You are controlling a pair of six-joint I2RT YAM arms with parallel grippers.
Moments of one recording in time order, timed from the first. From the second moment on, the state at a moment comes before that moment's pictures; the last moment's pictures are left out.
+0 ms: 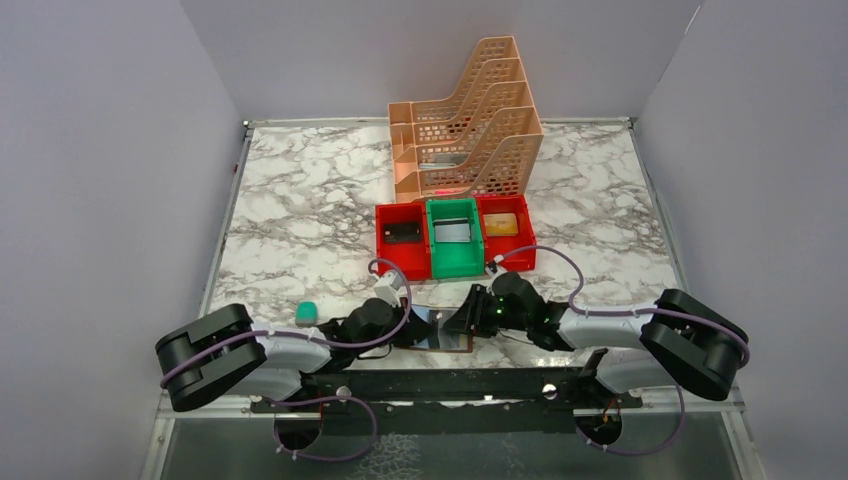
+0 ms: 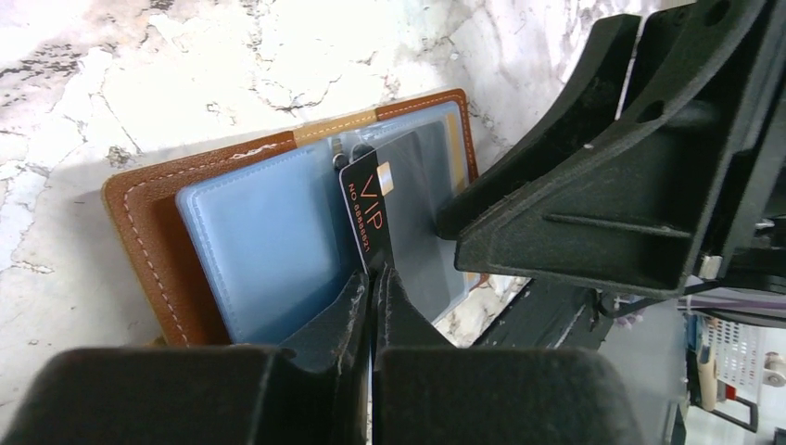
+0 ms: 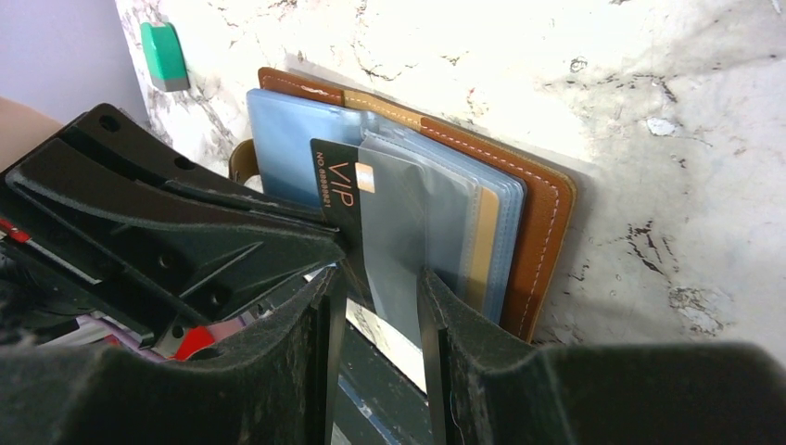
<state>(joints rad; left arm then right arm) -1.05 1.26 0.13 0.64 -0.04 -0.99 0.92 1.33 0.31 0.38 -0.16 1.11</state>
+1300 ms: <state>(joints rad) -1.05 1.31 0.13 0.70 0.00 -1.03 0.92 1.32 0.30 0.36 -0.16 1.10</state>
